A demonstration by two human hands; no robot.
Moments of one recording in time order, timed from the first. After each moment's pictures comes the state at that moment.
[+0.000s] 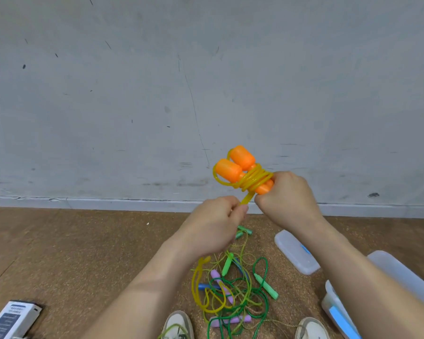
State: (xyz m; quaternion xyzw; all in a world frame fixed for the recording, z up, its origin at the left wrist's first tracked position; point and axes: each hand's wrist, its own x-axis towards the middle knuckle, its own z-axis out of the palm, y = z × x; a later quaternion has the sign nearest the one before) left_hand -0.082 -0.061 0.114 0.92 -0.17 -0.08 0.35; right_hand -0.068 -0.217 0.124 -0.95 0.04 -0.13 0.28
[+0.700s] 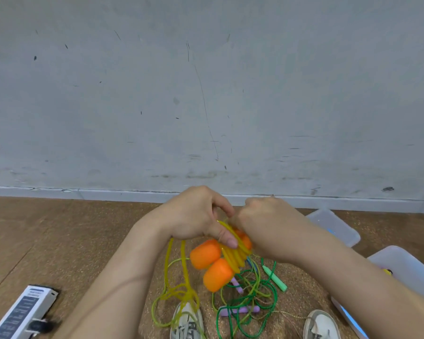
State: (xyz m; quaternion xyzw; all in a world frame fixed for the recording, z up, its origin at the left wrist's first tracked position) left_hand -0.075 -0.011 0.136 0.92 -0.21 -0.17 0.30; right_hand -0.103 -0.180 0.116 -0.94 -0.34 -0.05 -0.06
